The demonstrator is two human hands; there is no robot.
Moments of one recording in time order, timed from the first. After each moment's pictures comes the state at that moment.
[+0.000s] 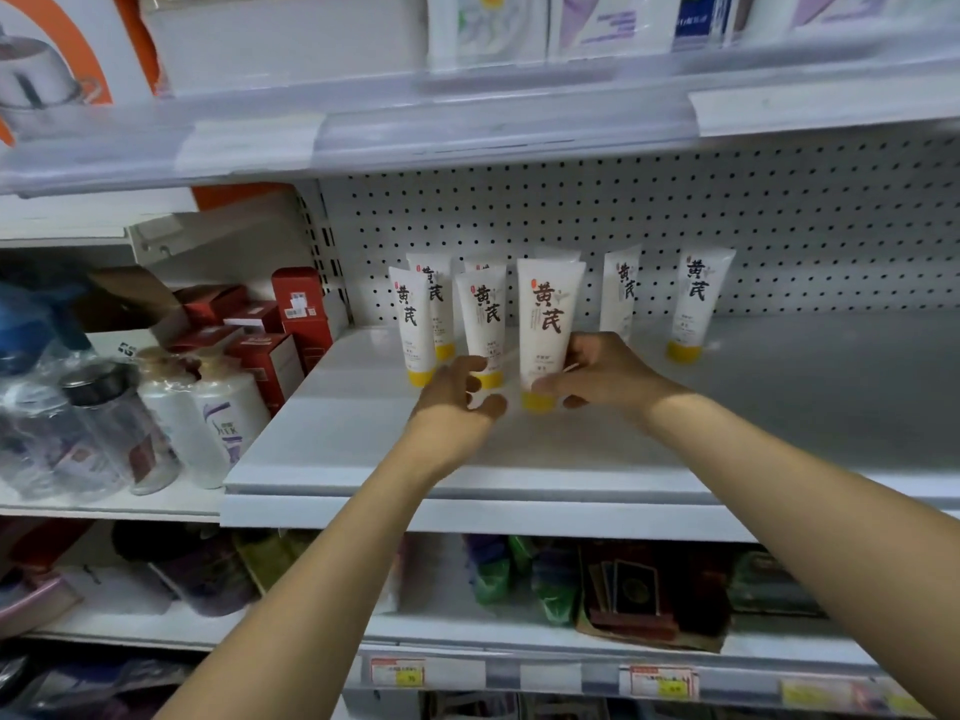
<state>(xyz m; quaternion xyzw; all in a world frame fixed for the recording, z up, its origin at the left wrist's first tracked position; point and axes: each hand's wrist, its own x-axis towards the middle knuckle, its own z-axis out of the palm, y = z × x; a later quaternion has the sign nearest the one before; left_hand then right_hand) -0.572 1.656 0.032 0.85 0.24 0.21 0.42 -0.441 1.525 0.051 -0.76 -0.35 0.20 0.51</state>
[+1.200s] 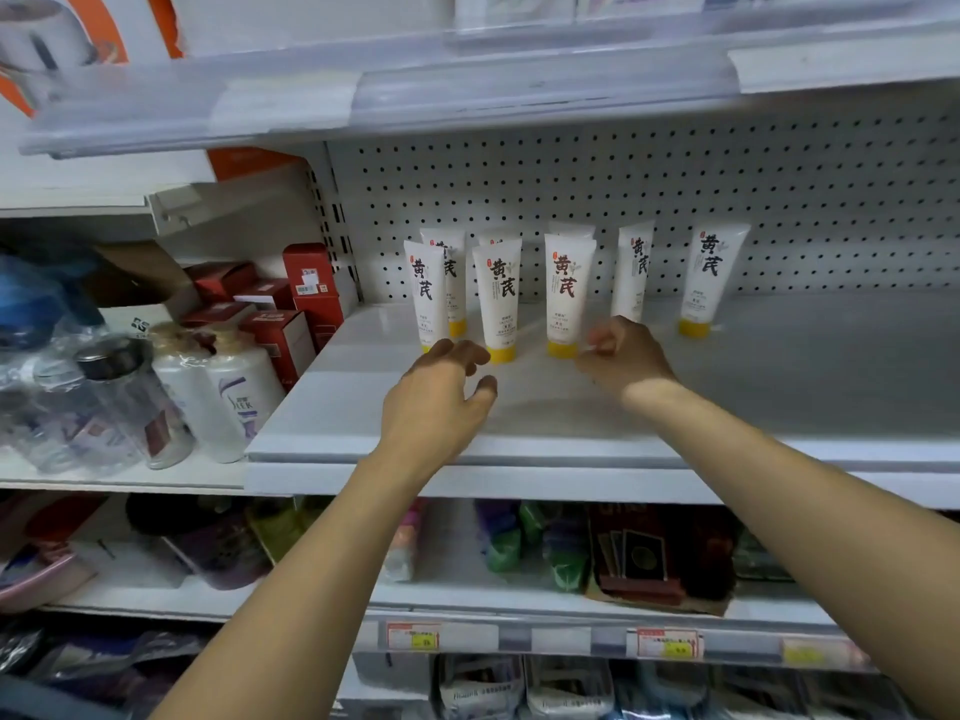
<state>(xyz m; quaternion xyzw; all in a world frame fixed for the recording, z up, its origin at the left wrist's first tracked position) -0.603 1.669 0.028 0.93 0.21 0.25 0.16 -0.441 1.529 0.025 -0.86 -0.23 0.05 0.45</state>
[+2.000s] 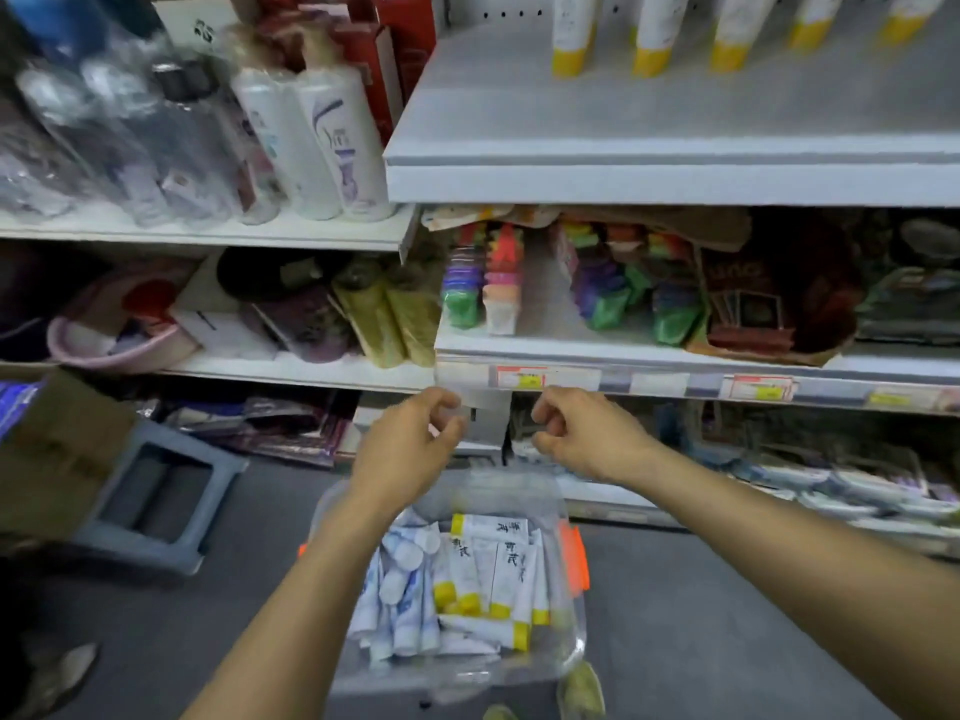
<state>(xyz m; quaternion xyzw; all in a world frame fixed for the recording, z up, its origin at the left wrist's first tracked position) -0.870 1.695 -0.160 0.89 0.32 0.05 0.31 -0.725 1.542 -0.158 -0.87 -0.39 0.25 0.17</state>
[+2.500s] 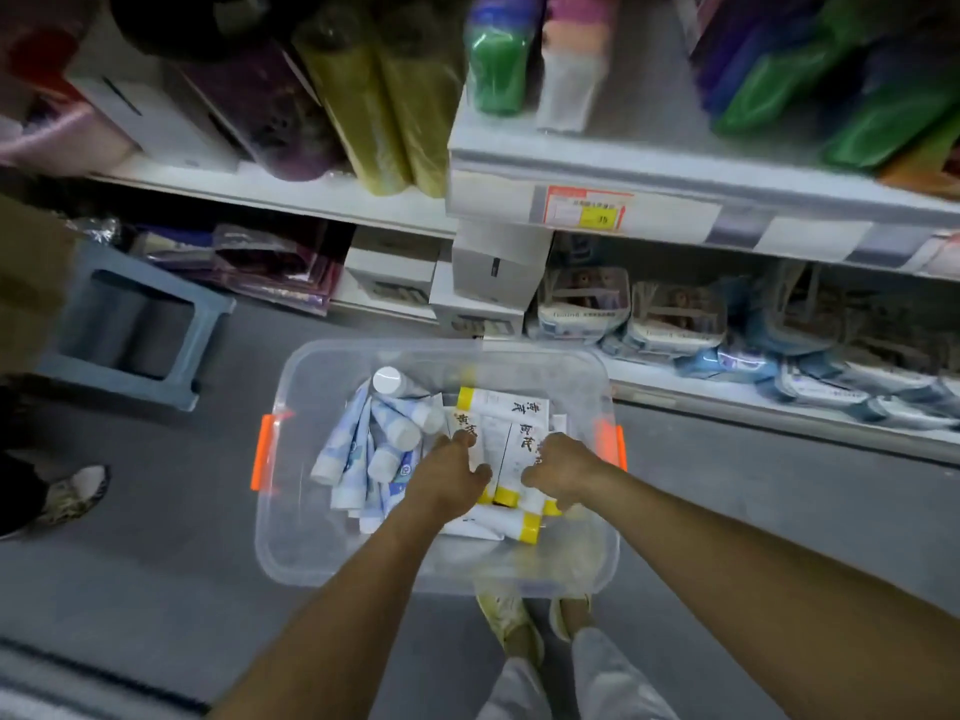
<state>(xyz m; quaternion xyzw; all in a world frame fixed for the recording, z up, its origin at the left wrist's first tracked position) -0.918 1.654 -0.419 0.79 0.42 -0.26 0.36 -0.794 1.555 -0.413 -0.80 -0.19 0.56 0.07</state>
